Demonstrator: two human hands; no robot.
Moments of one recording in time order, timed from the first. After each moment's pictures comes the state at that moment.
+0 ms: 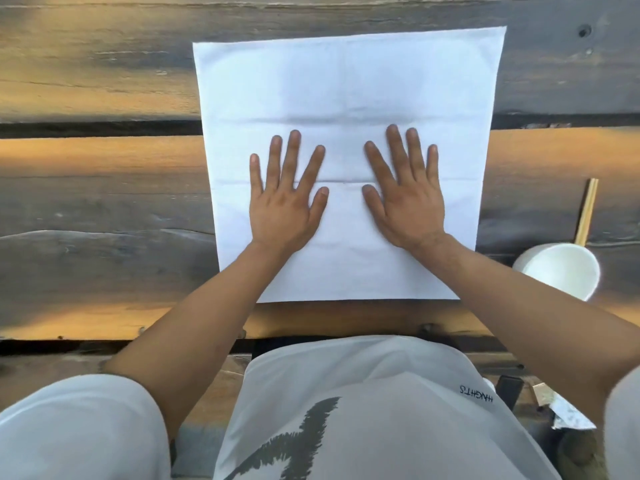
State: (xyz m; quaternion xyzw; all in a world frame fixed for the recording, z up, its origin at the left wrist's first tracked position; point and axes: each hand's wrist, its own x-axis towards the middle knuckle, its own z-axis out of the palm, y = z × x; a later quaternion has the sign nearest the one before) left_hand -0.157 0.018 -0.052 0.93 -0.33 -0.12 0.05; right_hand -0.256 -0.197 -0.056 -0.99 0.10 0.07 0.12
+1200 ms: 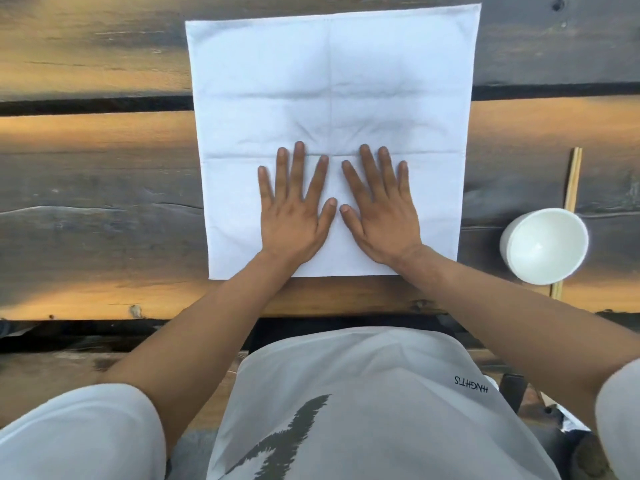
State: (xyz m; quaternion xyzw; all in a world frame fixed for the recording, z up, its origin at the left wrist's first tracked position) left_hand -0.225 0.019 -0.045 0.93 -0.33 -0.13 0.06; right_hand -0.310 -0.156 -0.048 -0.98 0.07 0.08 0.15
